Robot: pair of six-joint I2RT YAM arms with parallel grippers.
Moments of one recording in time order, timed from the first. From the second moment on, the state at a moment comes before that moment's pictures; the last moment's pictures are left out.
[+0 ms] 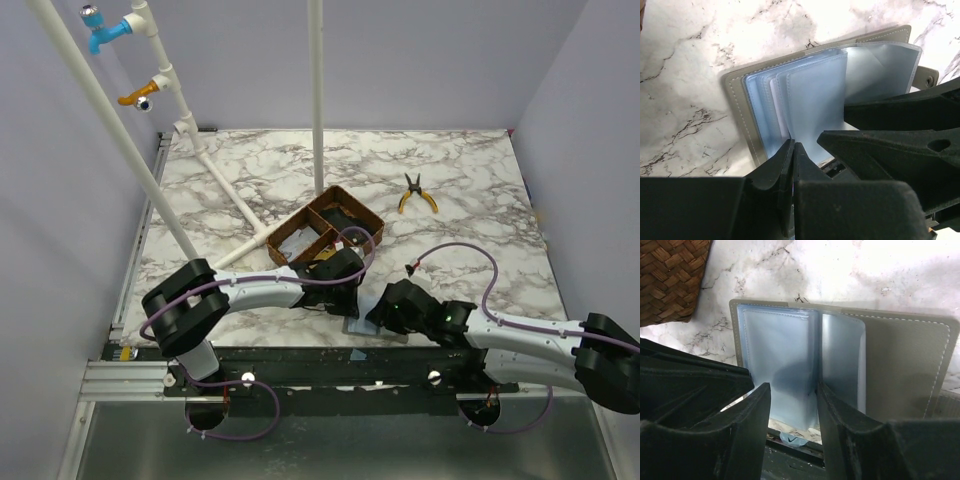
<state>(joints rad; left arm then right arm) -1.04 1.63 0.89 -0.22 0.12 -0.87 1.01 1.04 0.34 -0.17 0.25 1.20</state>
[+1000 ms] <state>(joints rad) -1.05 1.61 0.87 -0.23 0.07 -0.91 1.03 1.10 0.55 -0.43 0.37 1.01</state>
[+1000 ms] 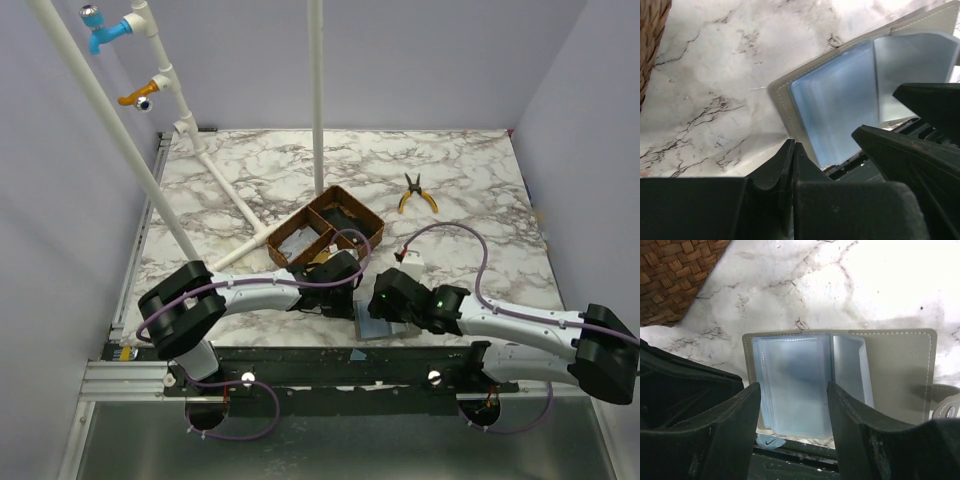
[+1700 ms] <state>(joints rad) -1.05 1.62 0.82 -0.18 0.09 -0.95 1.11 1.28 0.59 -0.43 0.45 0.98</state>
